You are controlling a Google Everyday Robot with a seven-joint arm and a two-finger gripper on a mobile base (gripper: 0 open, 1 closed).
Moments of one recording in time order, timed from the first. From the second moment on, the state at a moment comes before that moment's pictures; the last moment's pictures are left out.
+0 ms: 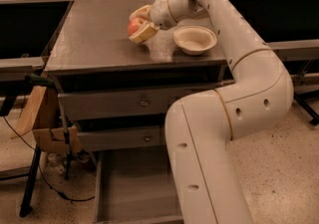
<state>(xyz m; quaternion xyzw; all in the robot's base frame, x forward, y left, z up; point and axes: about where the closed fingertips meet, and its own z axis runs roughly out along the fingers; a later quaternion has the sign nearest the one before) 0.812 0.064 0.881 -0.68 0.53 0.21 0.46</state>
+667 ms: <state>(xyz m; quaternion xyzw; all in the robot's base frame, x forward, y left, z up) 0.811 0.065 0.881 -0.68 0.53 0.21 0.46</state>
